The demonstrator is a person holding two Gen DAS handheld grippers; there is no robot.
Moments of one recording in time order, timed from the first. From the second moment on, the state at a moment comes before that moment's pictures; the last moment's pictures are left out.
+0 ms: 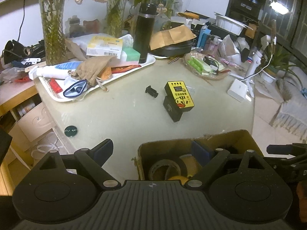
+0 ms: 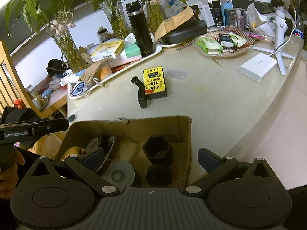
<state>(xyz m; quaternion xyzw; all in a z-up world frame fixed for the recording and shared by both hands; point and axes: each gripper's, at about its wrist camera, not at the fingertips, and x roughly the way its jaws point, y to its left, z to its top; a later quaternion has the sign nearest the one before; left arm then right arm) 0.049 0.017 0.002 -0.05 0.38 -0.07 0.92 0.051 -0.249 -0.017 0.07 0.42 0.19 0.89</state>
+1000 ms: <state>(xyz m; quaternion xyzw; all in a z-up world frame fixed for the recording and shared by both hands) 0.120 0.014 -0.004 0.01 0.39 -0.09 0.92 0.146 -0.229 -0.013 0.00 0.39 0.20 0.90</state>
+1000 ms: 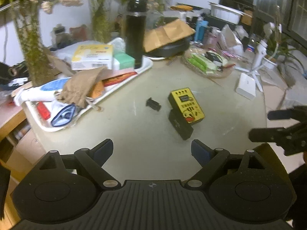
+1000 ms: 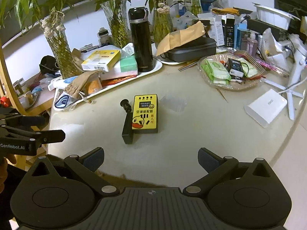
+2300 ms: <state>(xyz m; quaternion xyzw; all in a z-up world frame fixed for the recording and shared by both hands) 0.156 0.025 -0.010 -0.03 0.39 -0.07 0.92 0.276 -0.157 -0.048 -0.04 0.42 0.22 0.88</state>
